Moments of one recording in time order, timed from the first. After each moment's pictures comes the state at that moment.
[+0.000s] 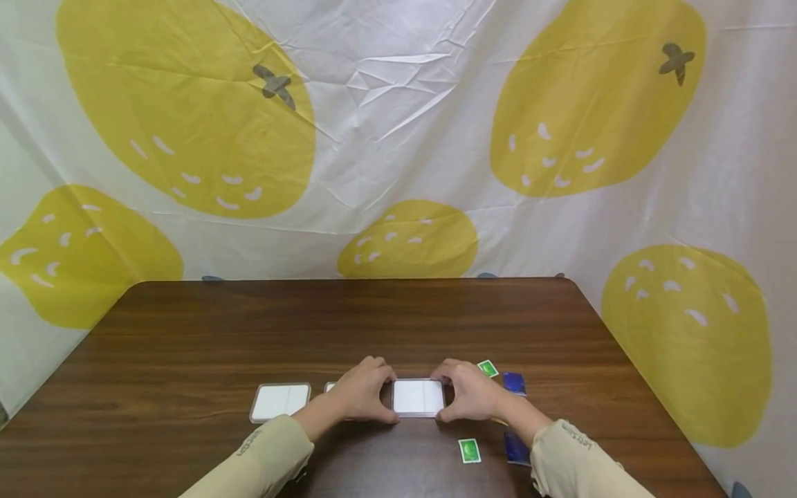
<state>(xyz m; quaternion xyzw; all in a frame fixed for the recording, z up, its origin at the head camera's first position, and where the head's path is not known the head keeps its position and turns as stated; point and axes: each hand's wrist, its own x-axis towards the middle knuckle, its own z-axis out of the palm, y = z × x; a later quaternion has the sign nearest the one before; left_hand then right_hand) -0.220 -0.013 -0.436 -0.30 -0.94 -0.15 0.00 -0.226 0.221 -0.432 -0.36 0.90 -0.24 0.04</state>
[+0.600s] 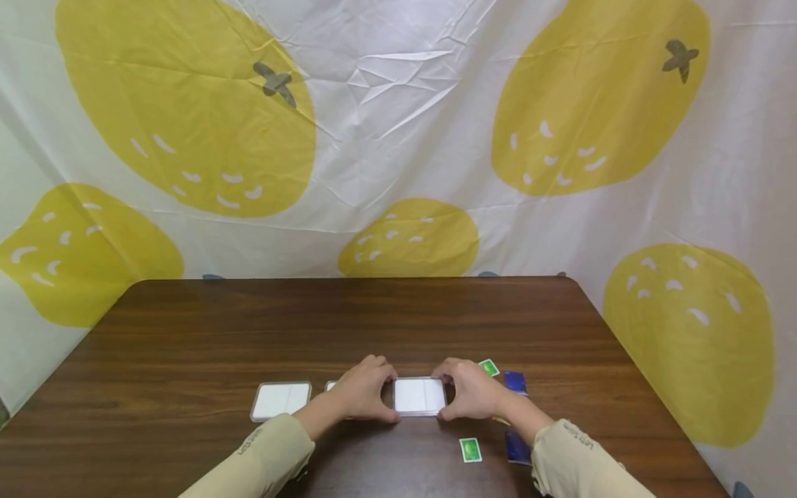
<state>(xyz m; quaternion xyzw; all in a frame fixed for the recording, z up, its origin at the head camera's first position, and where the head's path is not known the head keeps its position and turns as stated) -0.219 -0.012 -0.434 -0.29 -0.94 -0.15 0.00 -0.226 0.220 -0.430 -0.35 0.90 -0.25 0.05</state>
